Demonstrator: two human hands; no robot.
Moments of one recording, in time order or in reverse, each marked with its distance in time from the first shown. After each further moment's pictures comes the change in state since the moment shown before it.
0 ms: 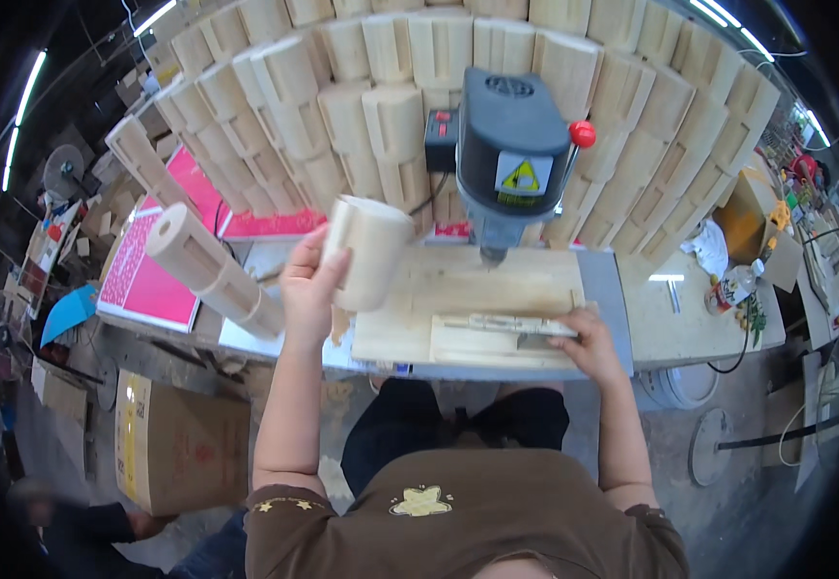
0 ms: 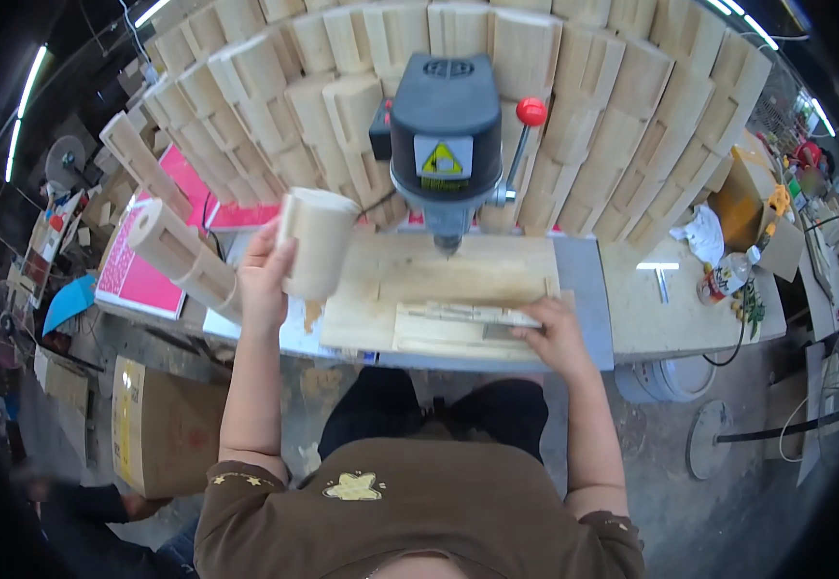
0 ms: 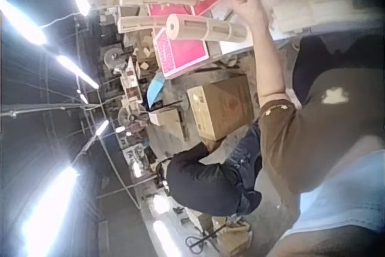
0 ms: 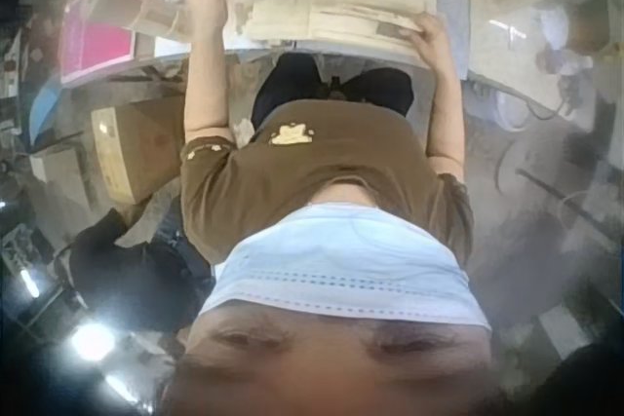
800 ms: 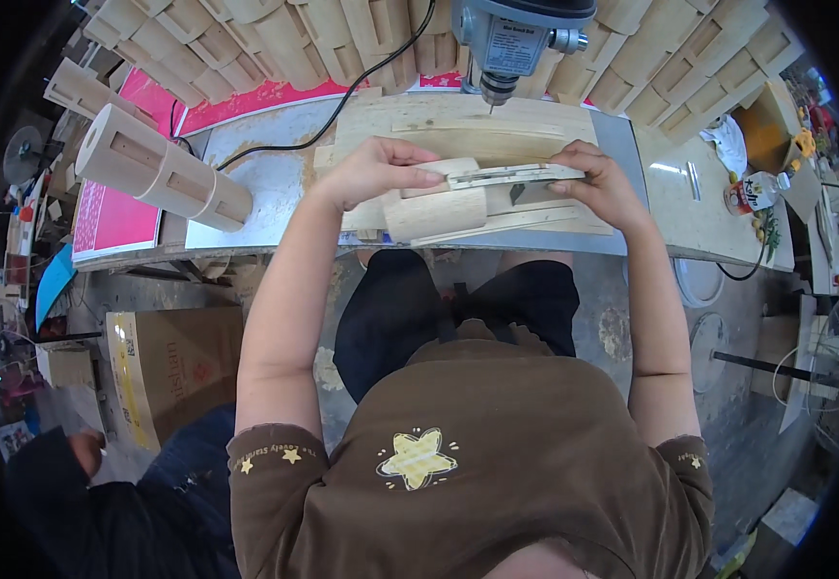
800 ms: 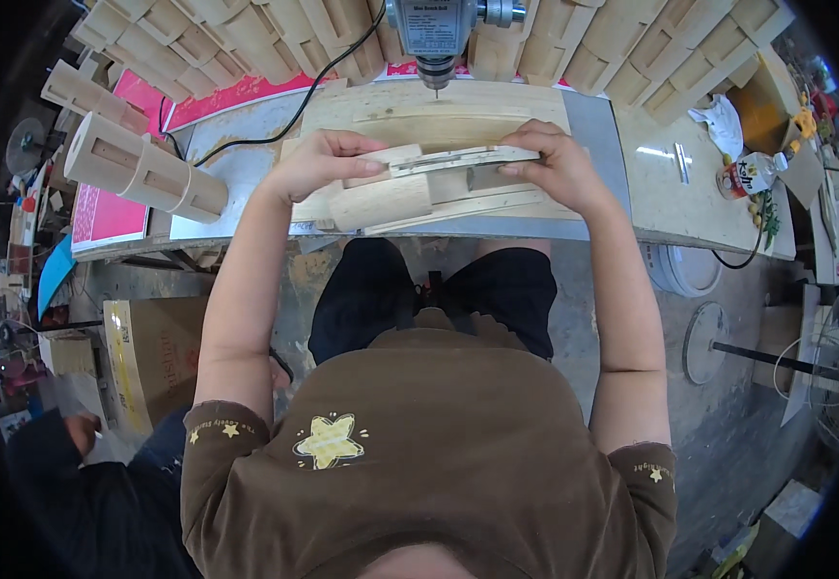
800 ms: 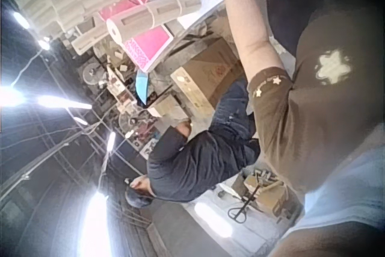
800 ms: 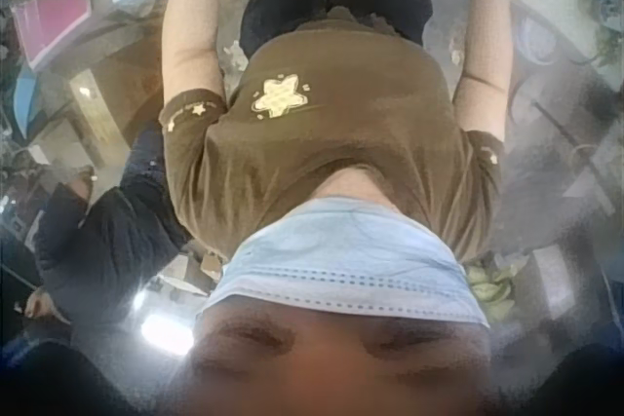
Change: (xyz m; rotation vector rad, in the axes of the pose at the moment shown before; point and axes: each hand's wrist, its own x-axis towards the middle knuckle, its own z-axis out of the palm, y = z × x) left_hand -0.016 -0.076 0.015 0.359 -0.824 -0.714; right_hand 0.040 0.001 0.003 0.178 -0.248 0.043
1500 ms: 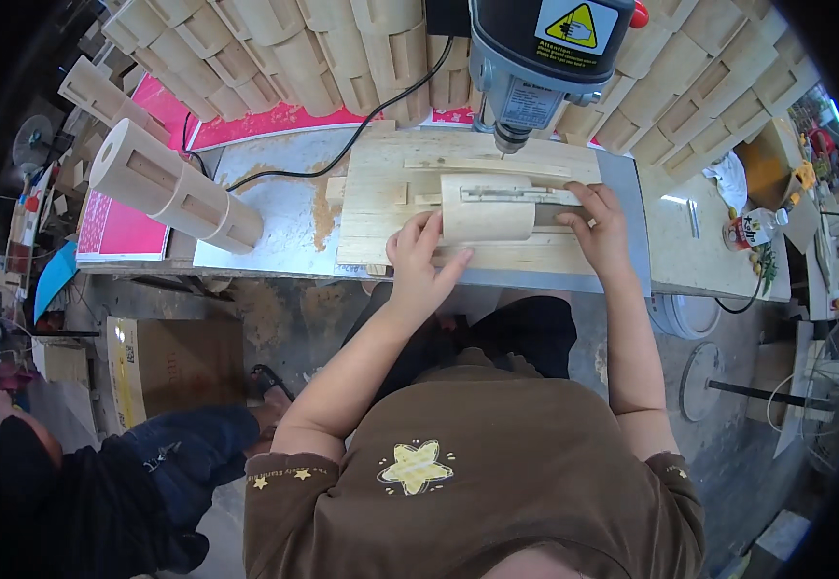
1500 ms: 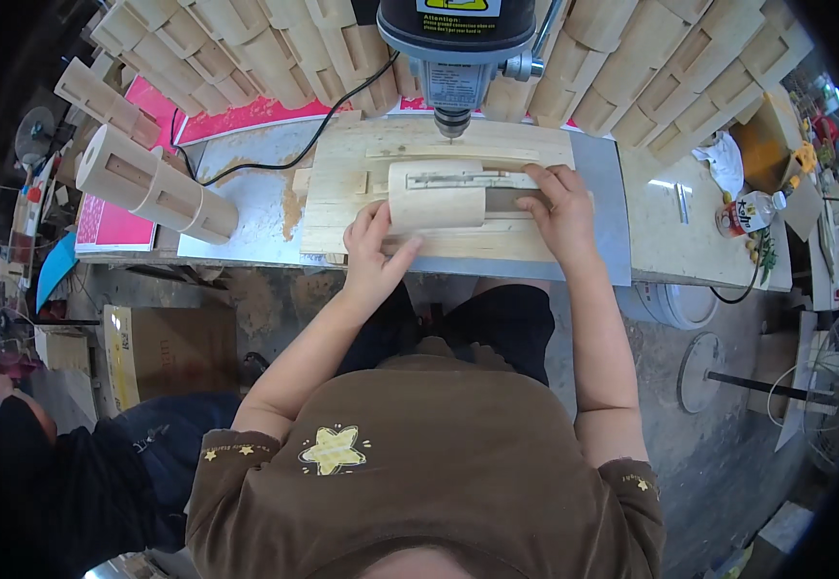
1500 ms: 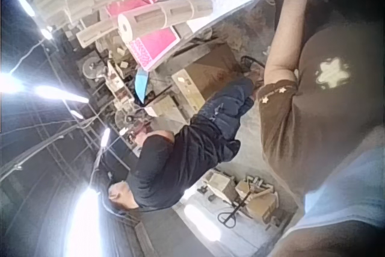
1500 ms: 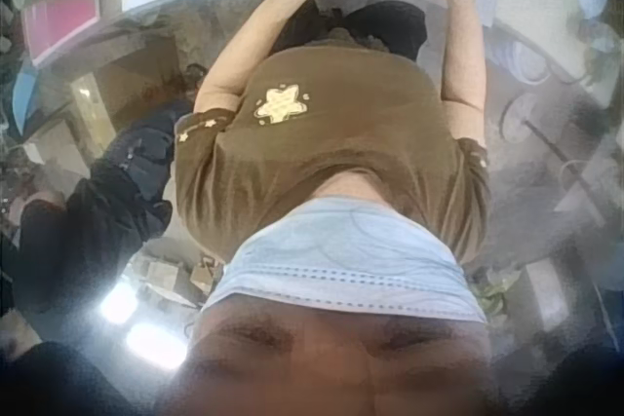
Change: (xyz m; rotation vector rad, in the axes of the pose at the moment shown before) left_hand -0.013 -0.067 0.090 0.616 0.759 0.496; right_hand 0.000 0.020 0.020 -0.445 0.420 -0.140
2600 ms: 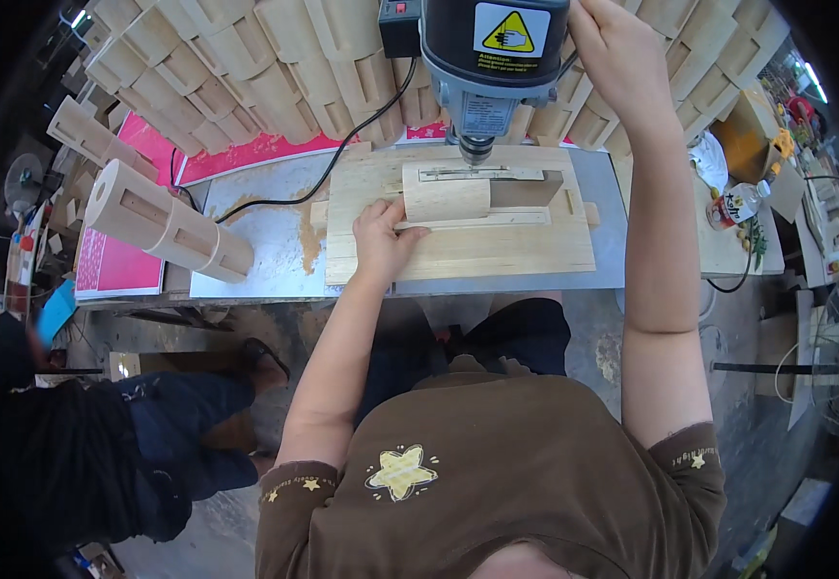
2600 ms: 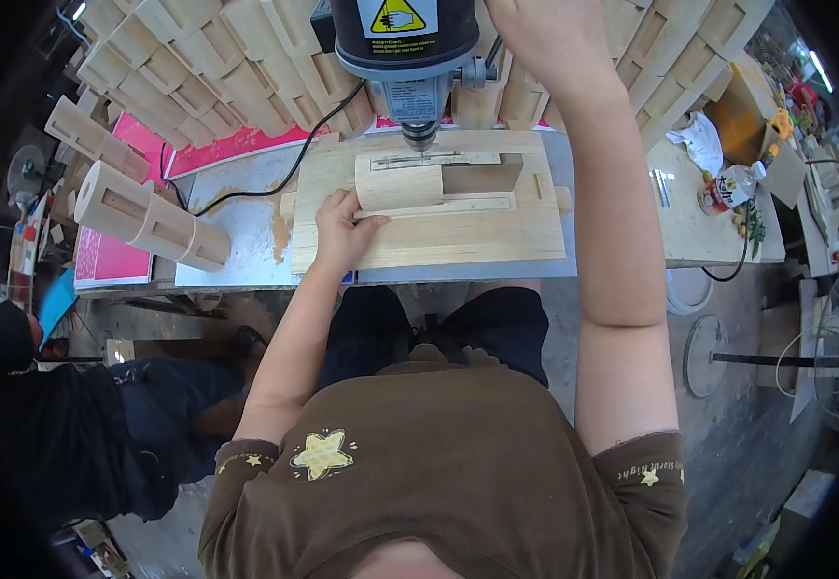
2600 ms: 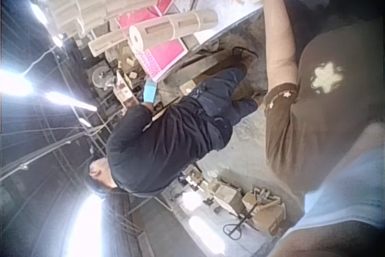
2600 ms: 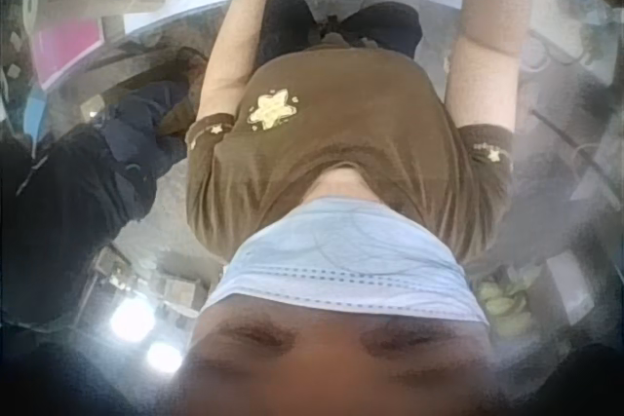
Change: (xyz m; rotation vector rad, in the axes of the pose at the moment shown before) left_hand 0.046 -0.054 0.005 0.096 -0.063 -0.040; right_hand 0.162 -0.099 -0.104 -0.220 0.274 -0.022
